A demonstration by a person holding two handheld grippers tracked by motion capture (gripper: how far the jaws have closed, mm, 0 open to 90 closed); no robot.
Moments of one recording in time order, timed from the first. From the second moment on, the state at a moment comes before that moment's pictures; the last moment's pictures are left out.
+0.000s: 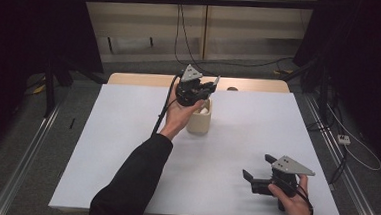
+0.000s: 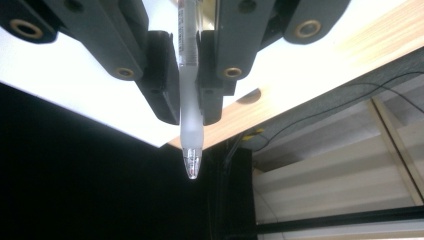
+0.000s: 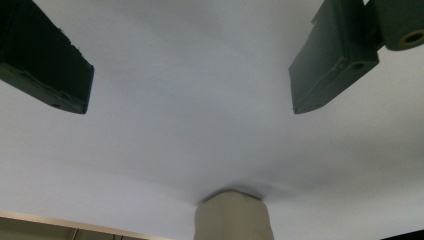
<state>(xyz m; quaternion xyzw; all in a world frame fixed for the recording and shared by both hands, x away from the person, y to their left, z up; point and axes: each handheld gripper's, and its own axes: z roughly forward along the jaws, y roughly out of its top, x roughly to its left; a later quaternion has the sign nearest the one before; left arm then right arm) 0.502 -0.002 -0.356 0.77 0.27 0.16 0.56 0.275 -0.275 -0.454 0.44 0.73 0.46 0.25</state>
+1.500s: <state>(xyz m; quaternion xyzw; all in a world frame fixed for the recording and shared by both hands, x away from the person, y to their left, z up) 0.453 0.092 -0.354 0.80 0.32 0.17 0.48 0.277 -0.273 -0.455 0.44 0.73 0.46 0.25</state>
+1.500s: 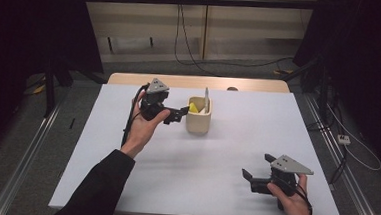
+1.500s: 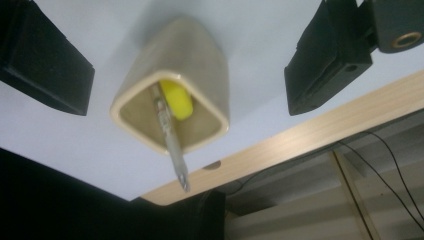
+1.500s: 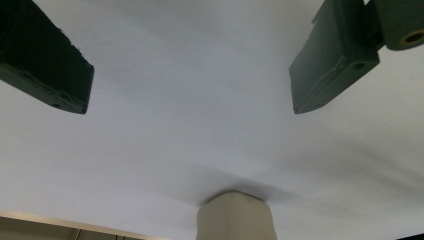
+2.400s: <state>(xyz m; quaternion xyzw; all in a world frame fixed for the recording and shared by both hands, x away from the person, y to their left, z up) 0.388 0.137 -0.362 0.81 0.30 0.19 0.47 0.279 -0.273 -0.456 0.44 0.73 0.45 0.25</state>
